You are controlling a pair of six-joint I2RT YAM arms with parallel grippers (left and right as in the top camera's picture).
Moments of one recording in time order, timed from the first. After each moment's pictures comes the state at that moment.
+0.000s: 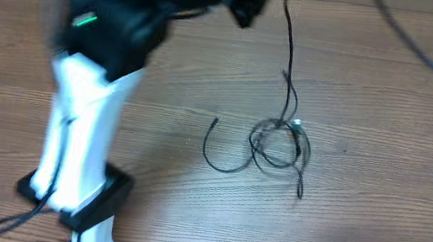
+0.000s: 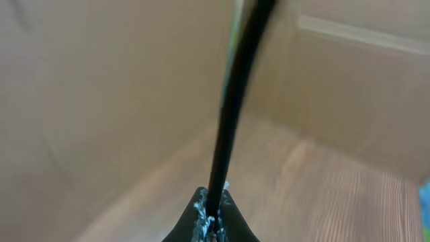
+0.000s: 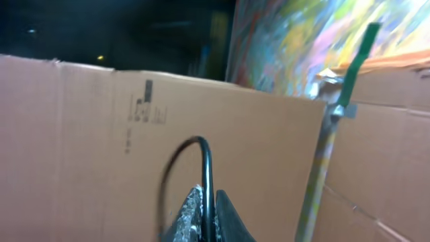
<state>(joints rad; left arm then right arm) -0.45 1.97 2.90 -1.14 0.53 0.03 0.69 1.08 2.11 -0.68 0.80 -0.36</state>
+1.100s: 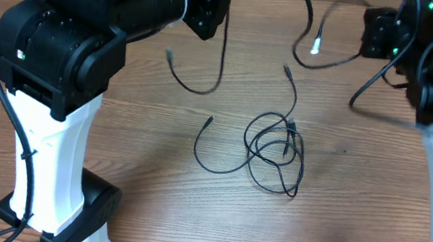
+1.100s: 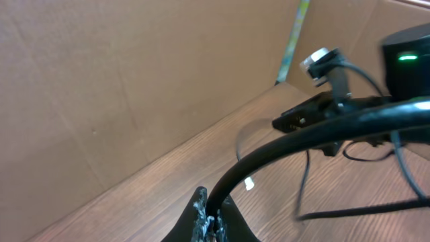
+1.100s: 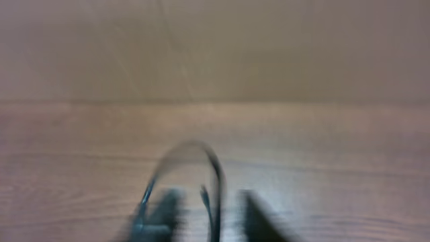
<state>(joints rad) -0.43 1.90 2.90 -1.34 0.30 0.05 0.05 1.55 1.73 -0.77 -0.14 0.08</state>
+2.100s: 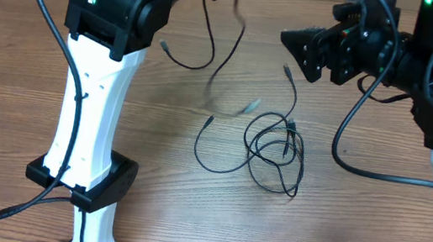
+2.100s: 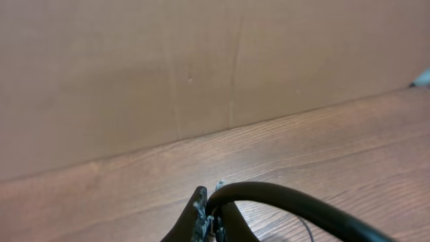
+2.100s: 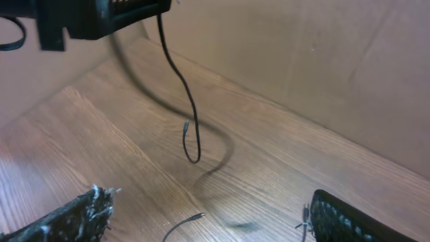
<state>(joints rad) -0.40 2.07 2.90 -1.32 -0.08 -0.11 0.26 1.54 2.12 -1.14 -0.46 -0.15</state>
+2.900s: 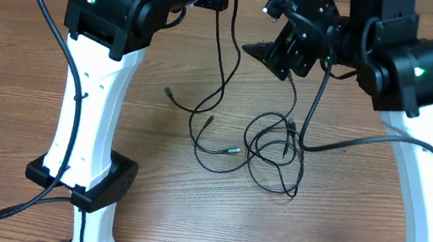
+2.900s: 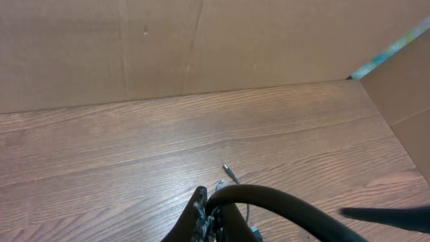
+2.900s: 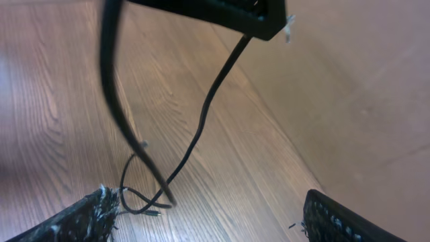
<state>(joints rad) -0.39 2.07 2.90 -1.41 0.09 -0.30 0.37 1.70 2.12 -1.08 -0.51 -0.62</state>
